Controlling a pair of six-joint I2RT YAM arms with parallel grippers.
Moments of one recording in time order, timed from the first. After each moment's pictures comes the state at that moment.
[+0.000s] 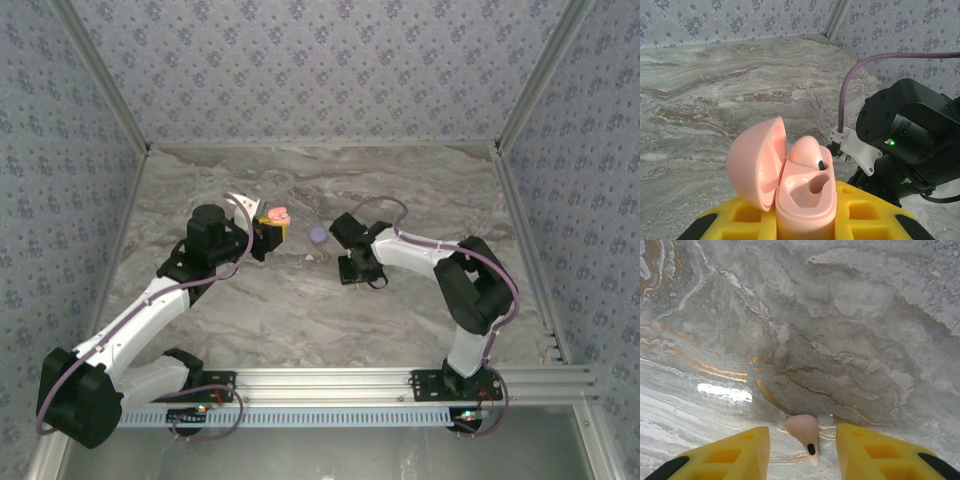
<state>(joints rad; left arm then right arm) -0.46 1.05 0.71 0.00 0.40 -0.23 0.71 1.78 1.13 -0.71 0.03 0.53</state>
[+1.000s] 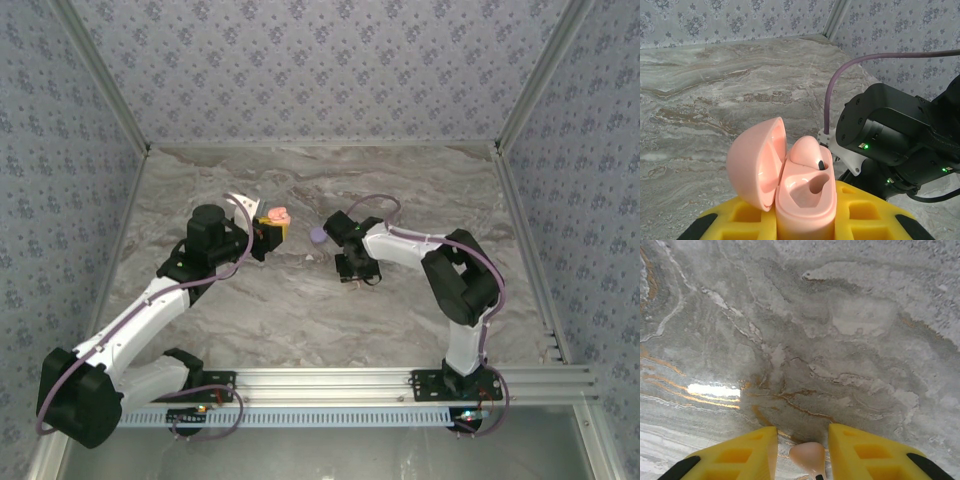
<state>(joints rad) -0.46 1.05 0.71 0.00 0.40 -0.23 0.71 1.87 1.21 -0.76 0.06 0.56</state>
